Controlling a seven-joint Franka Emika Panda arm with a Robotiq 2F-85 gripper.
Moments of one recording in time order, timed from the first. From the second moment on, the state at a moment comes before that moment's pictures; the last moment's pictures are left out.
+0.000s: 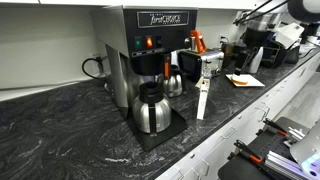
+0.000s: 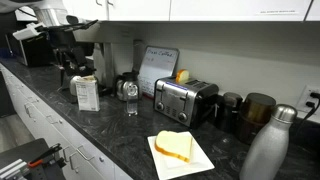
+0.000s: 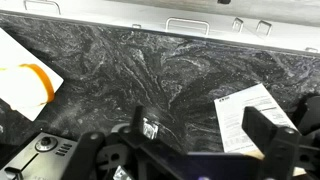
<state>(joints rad) 0.15 -0.89 0.25 -2.81 0.01 2.07 0.10</state>
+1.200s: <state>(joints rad) -0.15 -0.88 0.08 -2.80 -0.27 2.10 0.12</state>
